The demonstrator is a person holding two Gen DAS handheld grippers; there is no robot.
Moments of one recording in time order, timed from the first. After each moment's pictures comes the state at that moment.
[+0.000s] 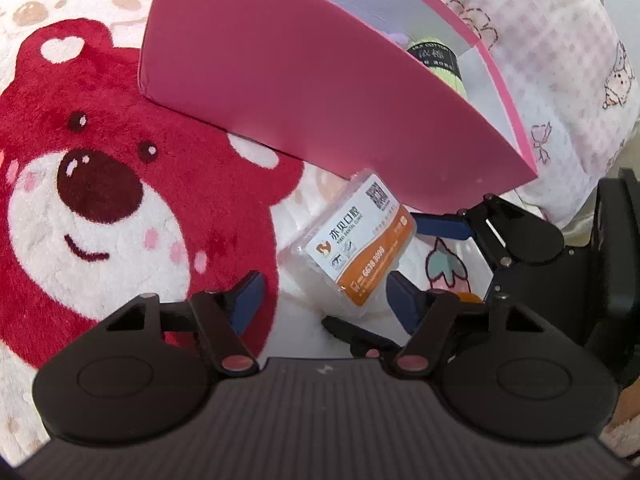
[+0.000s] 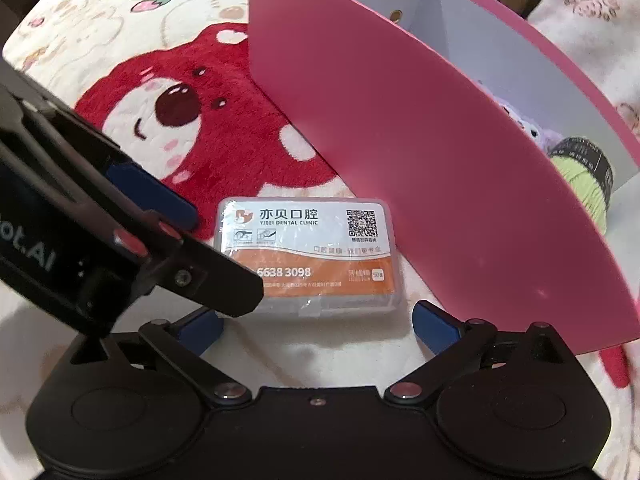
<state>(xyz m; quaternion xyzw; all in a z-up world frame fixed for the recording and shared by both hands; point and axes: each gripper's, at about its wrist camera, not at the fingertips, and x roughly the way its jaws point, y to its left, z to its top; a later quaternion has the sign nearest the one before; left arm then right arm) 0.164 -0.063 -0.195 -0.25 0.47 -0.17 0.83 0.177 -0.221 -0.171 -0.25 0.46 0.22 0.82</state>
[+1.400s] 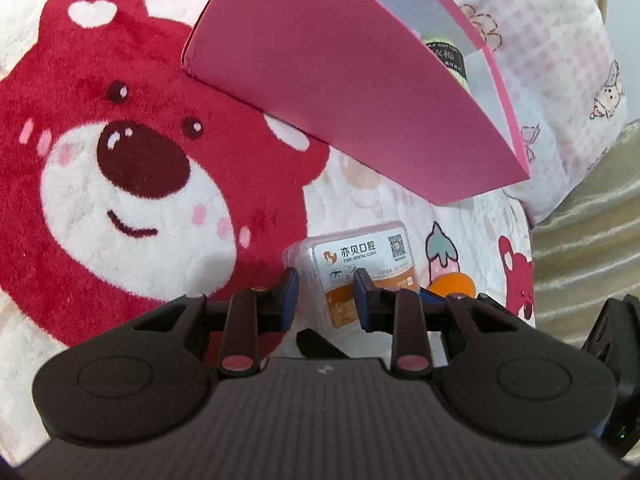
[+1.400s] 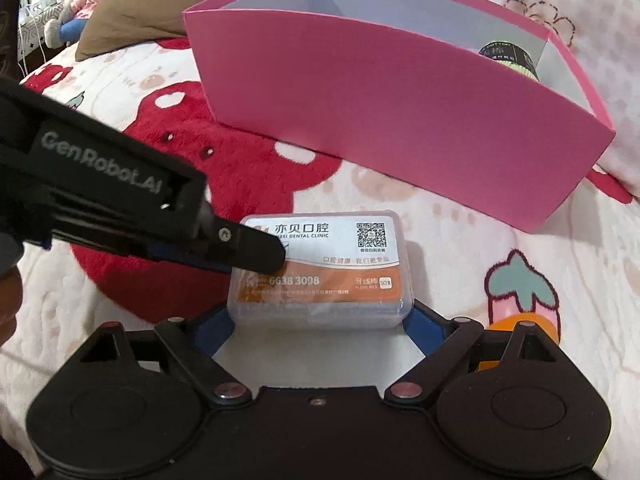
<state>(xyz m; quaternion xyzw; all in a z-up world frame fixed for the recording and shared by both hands) 0.158 -0.025 -0.201 -0.28 0.50 -0.21 0.79 0.125 -0.189 -0.167 -0.06 0.46 0.07 0.88</state>
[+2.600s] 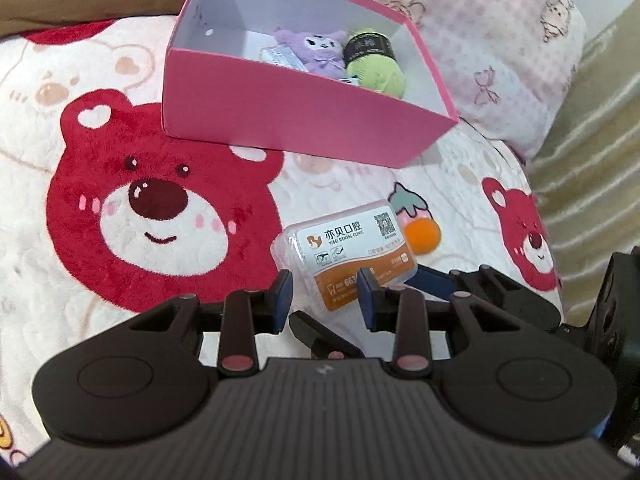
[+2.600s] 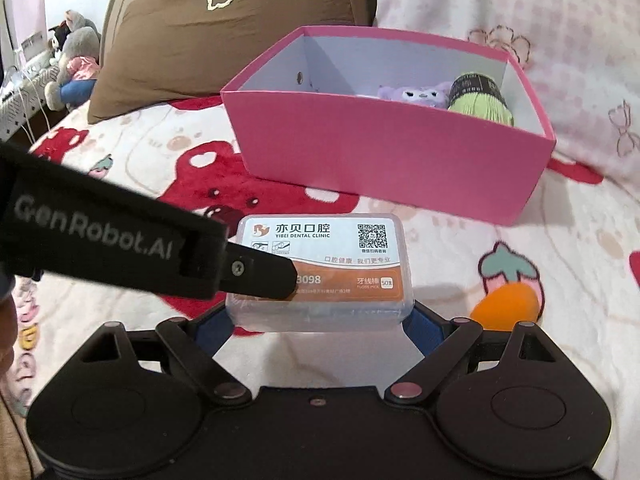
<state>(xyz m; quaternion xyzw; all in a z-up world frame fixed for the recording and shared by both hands) 0.100 -0.038 -0.103 -0.13 0.49 -0.22 0.83 0.067 -0.176 -0.105 0.01 0.42 0.06 0.91</state>
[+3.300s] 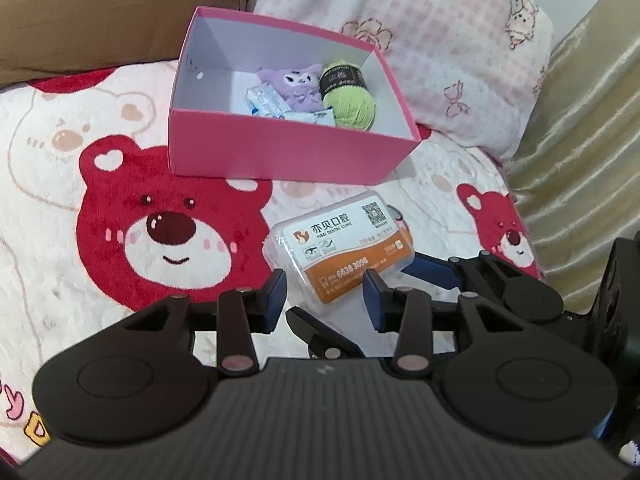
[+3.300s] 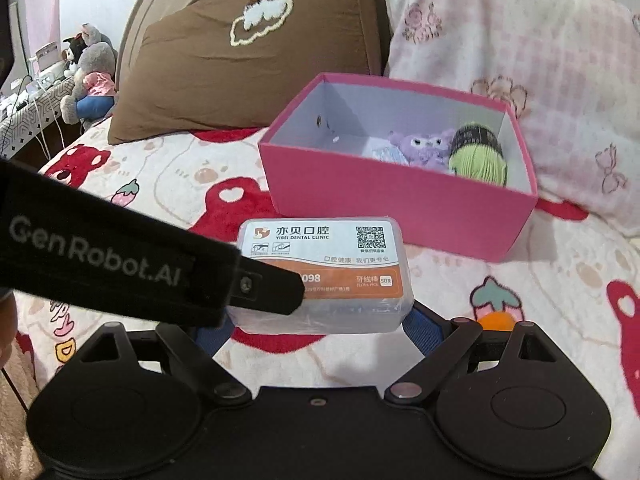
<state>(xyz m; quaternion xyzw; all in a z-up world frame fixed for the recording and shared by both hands) 0.077 -0.026 -0.047 -0.11 0.46 -0.23 0.85 0.052 -0.158 -0.057 -0.01 0.38 0.06 0.92</state>
